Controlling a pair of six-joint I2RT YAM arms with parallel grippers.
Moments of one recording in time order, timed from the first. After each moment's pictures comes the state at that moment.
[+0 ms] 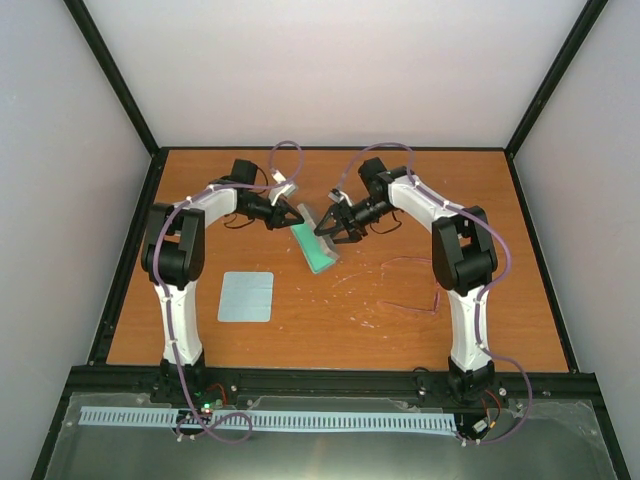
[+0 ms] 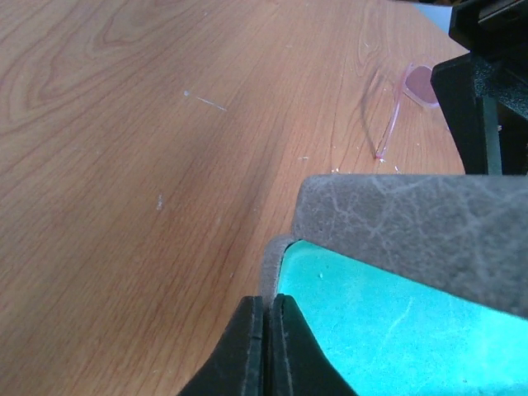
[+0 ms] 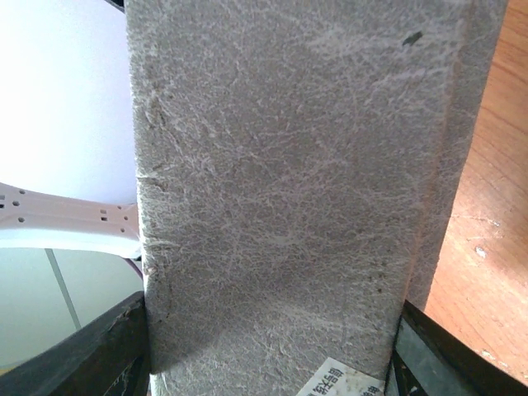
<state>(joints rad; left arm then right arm) -0.20 2.10 1.48 -0.53 0.99 0.54 0.42 2.13 1.71 -0.99 -1.13 0.09</state>
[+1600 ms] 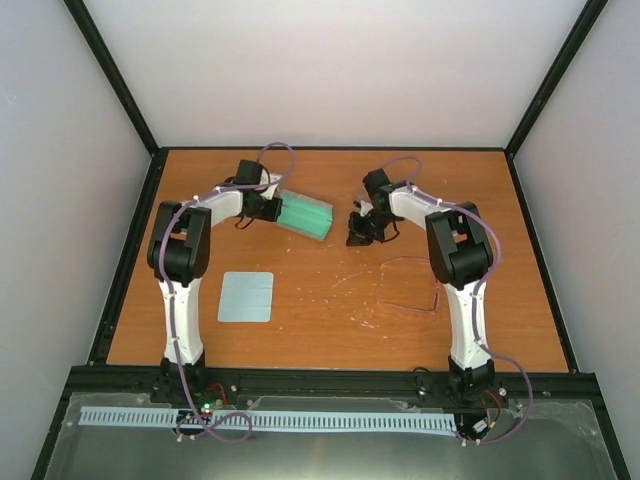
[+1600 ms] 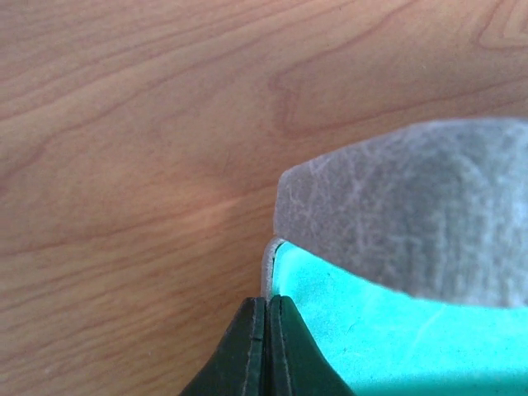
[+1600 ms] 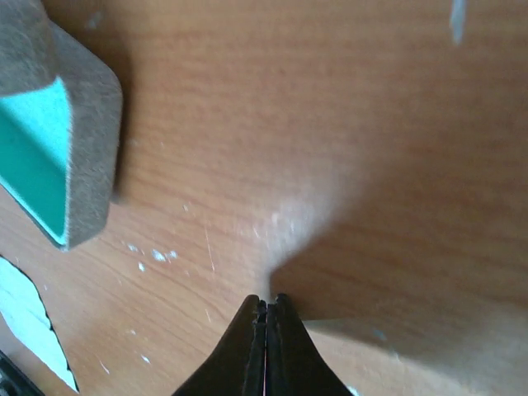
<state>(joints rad) -0.22 2.14 1.48 -0.37 0.26 0.03 0.38 2.19 1.59 -0.76 -0.54 0.41</state>
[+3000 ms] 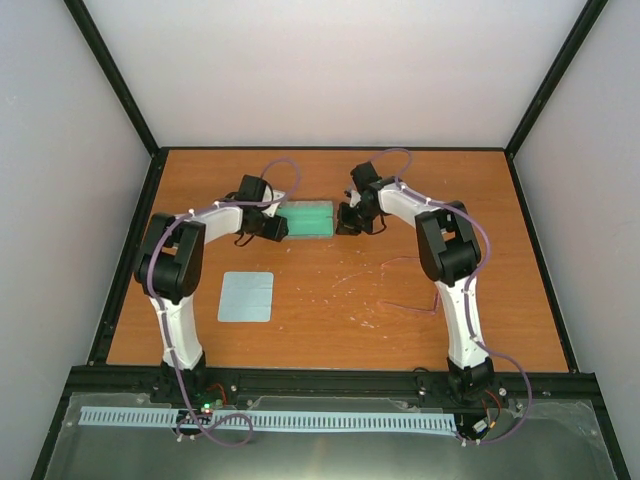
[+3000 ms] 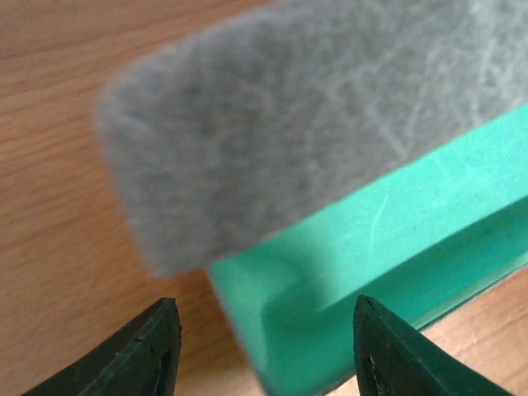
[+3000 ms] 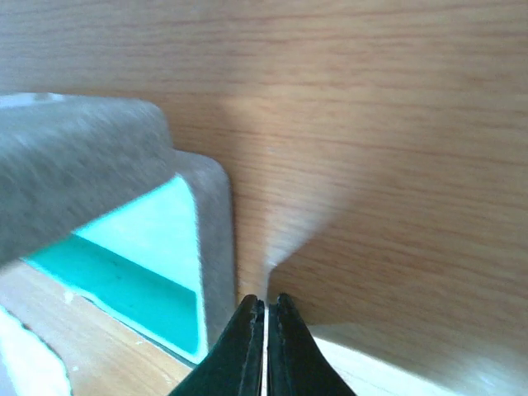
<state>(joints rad) -0.29 1.98 1.25 -0.33 0.23 0.03 0.42 2.30 1.74 -0.67 -0.51 0.51</state>
